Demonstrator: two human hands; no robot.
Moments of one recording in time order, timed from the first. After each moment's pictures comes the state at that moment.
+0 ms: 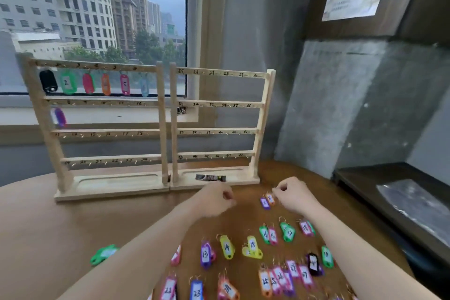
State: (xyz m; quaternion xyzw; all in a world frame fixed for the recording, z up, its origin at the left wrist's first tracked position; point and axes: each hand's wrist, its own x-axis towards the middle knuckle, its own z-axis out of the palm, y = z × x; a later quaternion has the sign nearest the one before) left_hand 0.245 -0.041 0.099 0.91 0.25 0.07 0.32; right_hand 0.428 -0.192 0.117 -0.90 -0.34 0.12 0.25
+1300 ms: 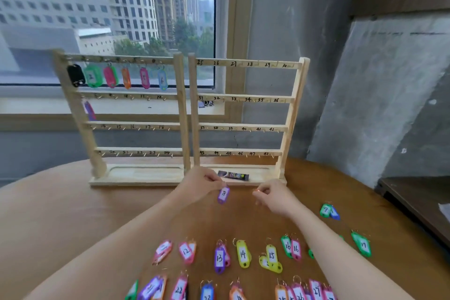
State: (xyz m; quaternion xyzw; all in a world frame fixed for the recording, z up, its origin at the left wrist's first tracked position) left_hand 0.226 0.007 0.095 0.80 0.38 0.20 0.42; right_hand 0.426 -0.116 0.074 -0.82 -0.45 0.25 0.25
